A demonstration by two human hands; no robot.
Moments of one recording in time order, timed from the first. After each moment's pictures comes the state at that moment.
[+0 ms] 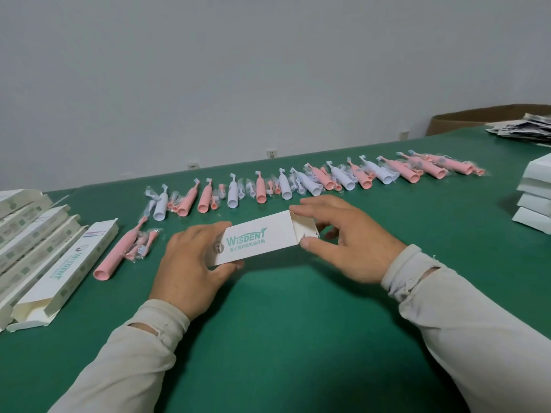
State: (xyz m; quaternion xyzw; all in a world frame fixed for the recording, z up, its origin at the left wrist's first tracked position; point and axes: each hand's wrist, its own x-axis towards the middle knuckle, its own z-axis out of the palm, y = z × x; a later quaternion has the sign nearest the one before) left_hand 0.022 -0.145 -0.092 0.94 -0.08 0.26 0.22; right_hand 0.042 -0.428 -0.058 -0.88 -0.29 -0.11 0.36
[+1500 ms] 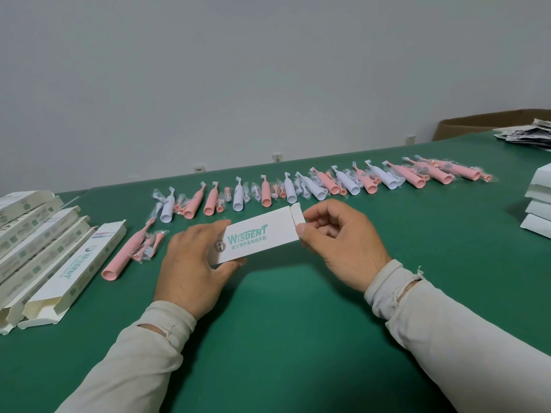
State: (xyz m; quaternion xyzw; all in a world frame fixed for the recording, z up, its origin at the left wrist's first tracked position) left_hand 0.021 -0.147 -0.089 0.93 -0.05 0.29 0.22; right_hand 0.039 -0.396 -0.068 -0.73 -0.17 -0.13 0.64
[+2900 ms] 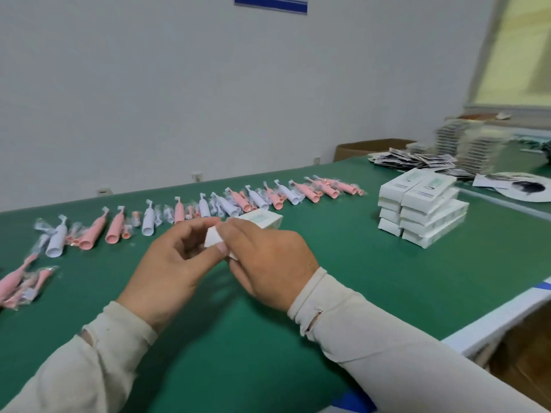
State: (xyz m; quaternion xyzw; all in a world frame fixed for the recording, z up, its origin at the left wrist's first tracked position) left_hand -0.009 -0.257 -0.034 0.73 -0.18 0.09 0.65; right_hand -0.025 -0.428 -0.032 -0.88 -0.28 -0.39 0.03
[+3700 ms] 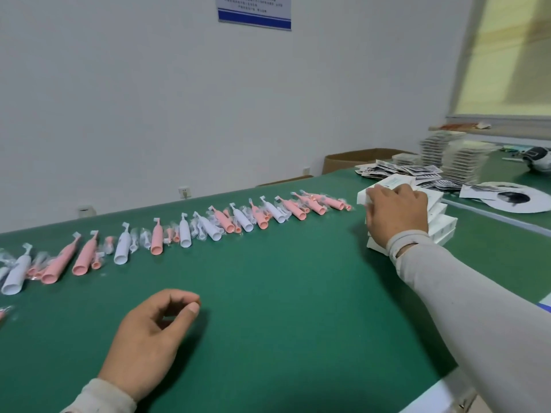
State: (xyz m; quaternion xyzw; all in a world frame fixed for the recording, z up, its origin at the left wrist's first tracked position) left_hand 0.015 -0.258 -0.090 0.80 -0.12 0.13 0.58; right_hand 0.066 -0.668 -0.019 -0.91 0.20 -0.35 -0.12
